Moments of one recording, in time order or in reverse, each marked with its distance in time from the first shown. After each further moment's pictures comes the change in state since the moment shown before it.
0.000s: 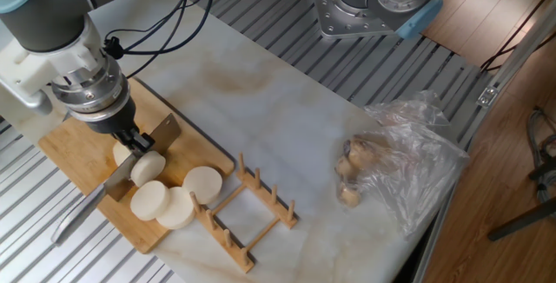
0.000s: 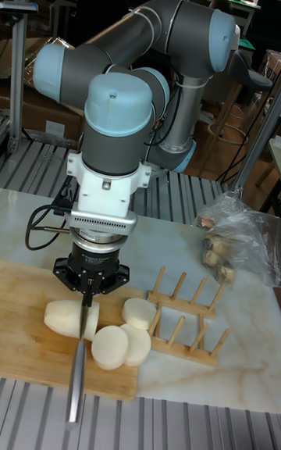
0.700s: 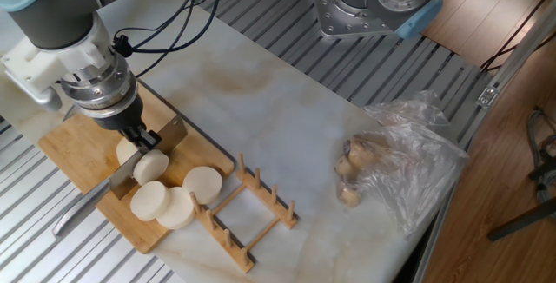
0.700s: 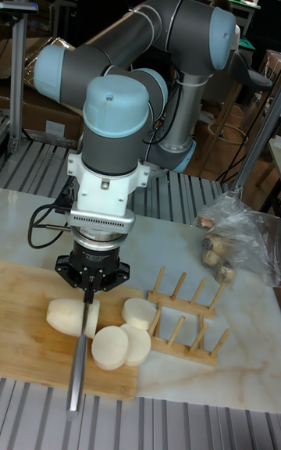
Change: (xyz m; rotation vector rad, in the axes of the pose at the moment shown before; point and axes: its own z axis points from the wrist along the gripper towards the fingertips) arm 0.015 0.006 0.009 -0.024 0.017 0.016
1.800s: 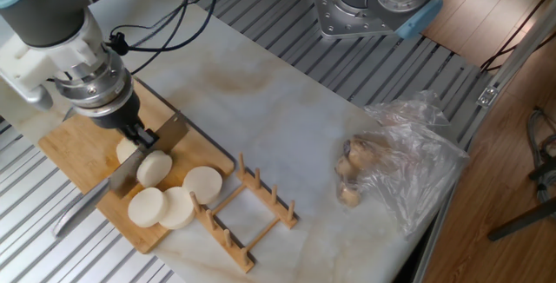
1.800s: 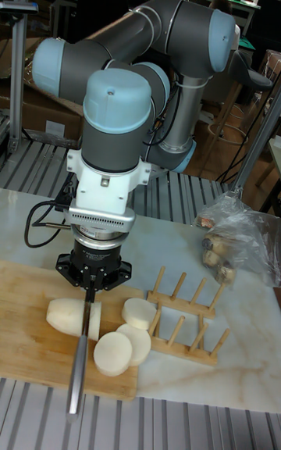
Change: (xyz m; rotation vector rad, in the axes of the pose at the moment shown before) arm -0.012 -0.004 -0.013 0.018 -0.002 0.014
